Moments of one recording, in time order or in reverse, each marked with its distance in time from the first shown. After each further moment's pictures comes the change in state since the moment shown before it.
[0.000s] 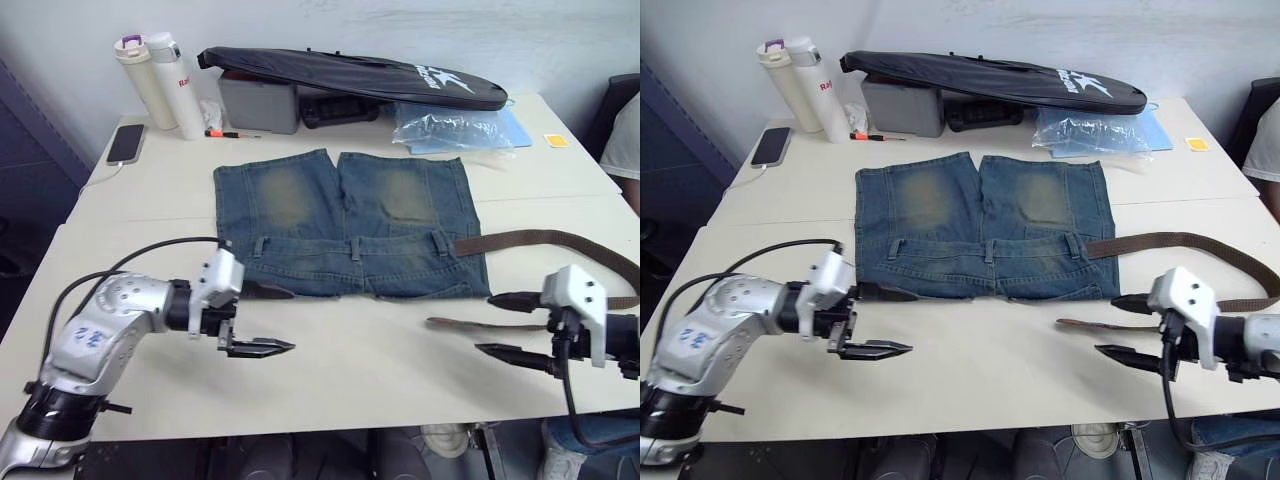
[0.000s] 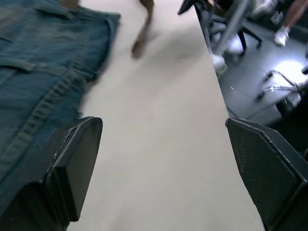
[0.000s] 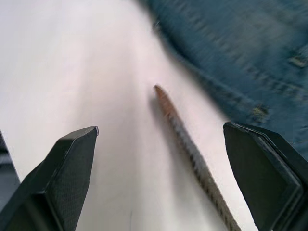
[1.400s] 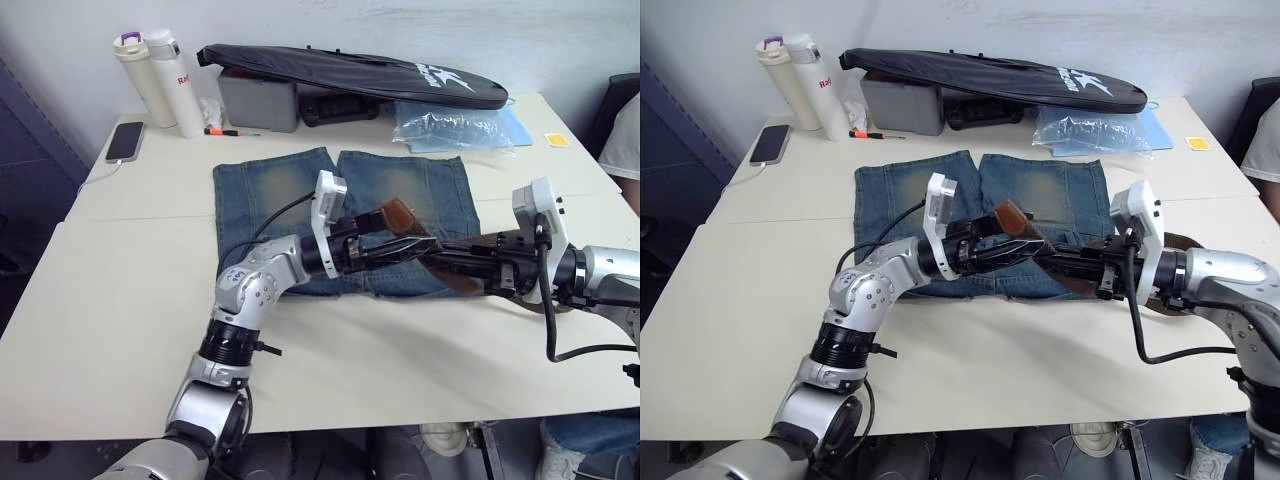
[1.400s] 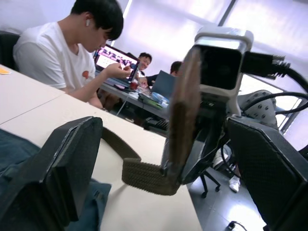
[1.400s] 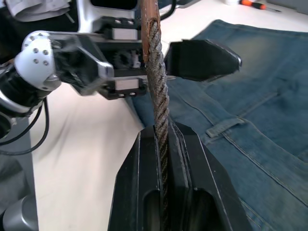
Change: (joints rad) left arm -0.383 -0.770 0.042 0.374 -0.157 0.180 0.362; right arm -0.485 0.204 0.049 -0.074 0.485 0.481 -0.292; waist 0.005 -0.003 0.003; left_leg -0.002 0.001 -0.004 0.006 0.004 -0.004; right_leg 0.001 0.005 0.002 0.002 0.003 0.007
